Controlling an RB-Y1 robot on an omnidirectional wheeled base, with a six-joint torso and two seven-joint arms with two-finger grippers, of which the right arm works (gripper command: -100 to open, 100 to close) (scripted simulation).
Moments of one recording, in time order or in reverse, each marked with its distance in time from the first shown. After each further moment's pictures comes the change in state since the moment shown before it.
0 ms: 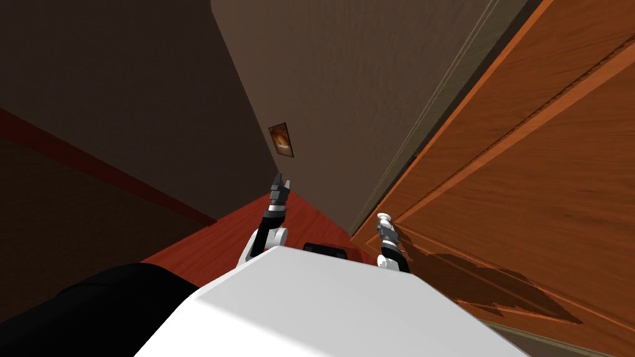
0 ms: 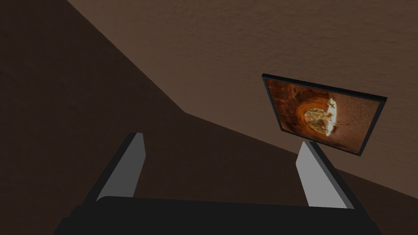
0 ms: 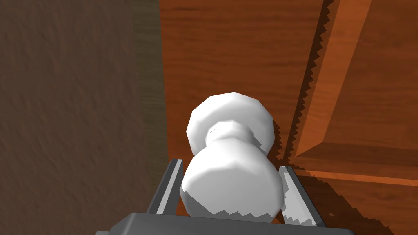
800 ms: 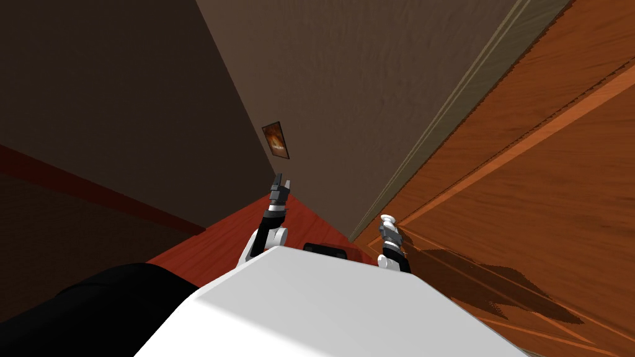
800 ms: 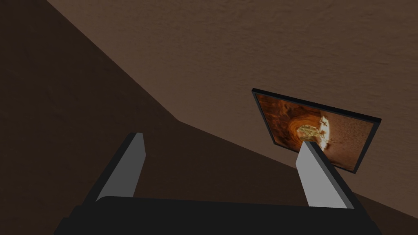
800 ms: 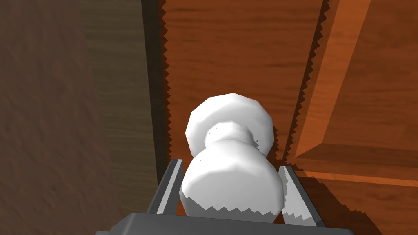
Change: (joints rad) arm -0.006 0.016 -0.046 0.026 -0.024 -0.012 0.024
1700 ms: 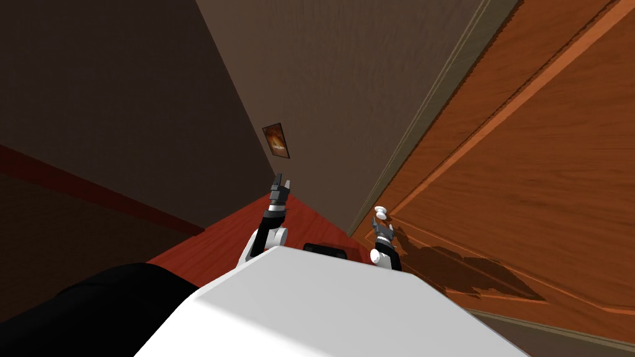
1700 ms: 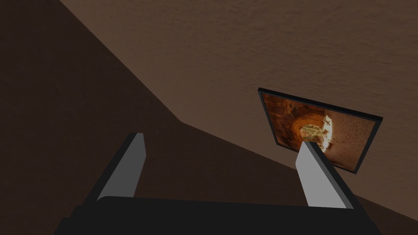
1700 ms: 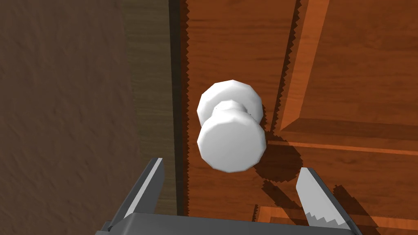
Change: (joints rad) arm -0.017 0.056 -0.004 -0.048 -0.001 0.023 0.085
